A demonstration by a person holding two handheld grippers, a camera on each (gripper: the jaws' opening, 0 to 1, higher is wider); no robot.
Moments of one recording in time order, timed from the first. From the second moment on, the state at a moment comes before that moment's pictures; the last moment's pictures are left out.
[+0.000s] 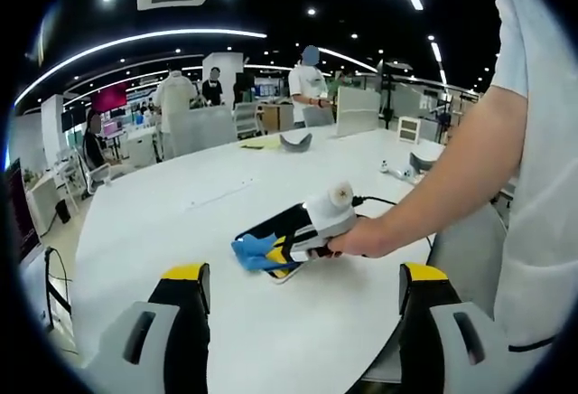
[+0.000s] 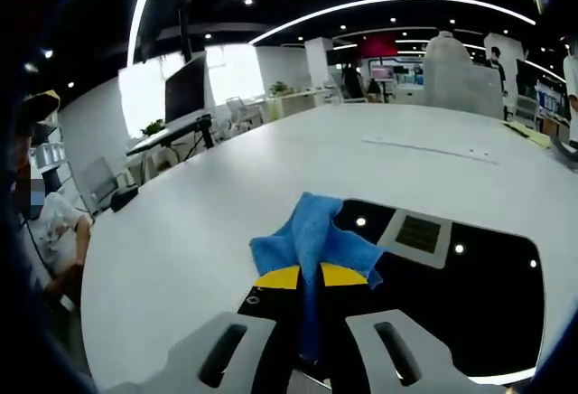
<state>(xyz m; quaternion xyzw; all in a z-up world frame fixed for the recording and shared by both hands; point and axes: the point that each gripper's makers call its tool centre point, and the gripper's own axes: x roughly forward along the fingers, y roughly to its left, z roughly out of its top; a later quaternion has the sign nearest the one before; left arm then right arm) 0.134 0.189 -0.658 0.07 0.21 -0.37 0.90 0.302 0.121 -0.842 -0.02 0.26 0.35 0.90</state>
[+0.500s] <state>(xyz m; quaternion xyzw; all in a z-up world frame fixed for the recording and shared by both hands) 0.136 0.183 -0.663 0.04 0.22 -0.36 0.91 0.299 0.125 -0.842 -0.01 0.25 0.34 0.91</state>
